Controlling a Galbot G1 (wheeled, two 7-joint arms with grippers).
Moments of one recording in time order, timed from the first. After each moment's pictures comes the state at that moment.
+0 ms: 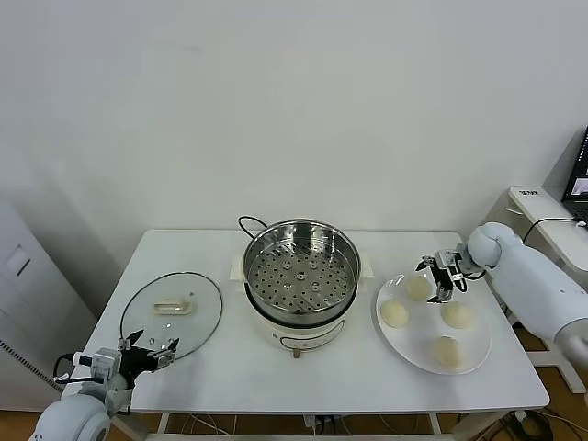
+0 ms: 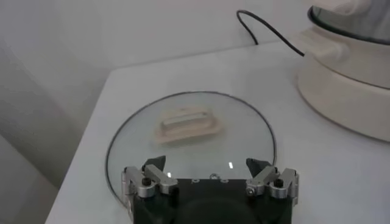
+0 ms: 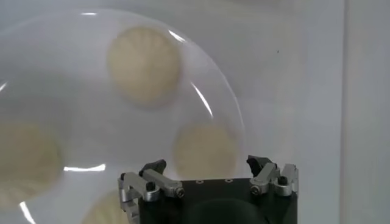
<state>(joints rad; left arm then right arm) 1.41 -0.91 -0.49 -1.88 -0.49 0.47 -0.06 -0.08 0.89 -0.47 0.73 -0.34 0.21 -1.01</state>
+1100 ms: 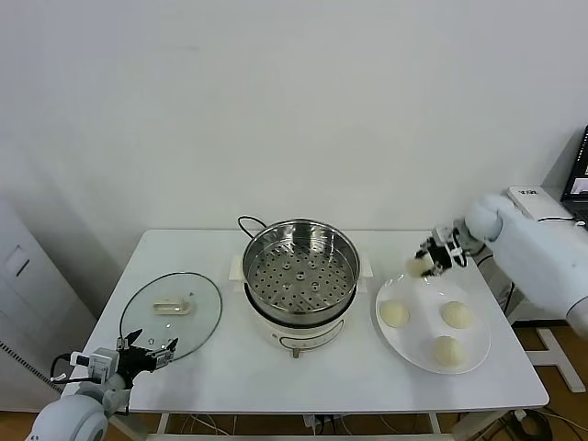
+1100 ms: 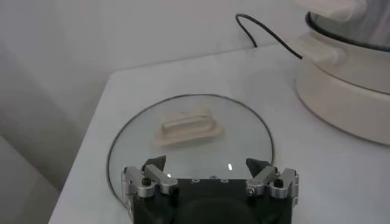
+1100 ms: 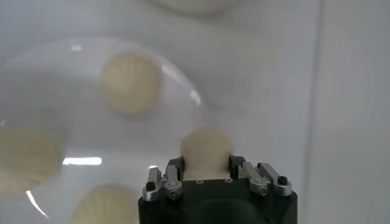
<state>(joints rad) 1.43 -0.91 -0.50 -1.90 -0.51 0.48 -0.06 0.26 0.81 -0.76 0.93 -0.10 0.23 -1.12</state>
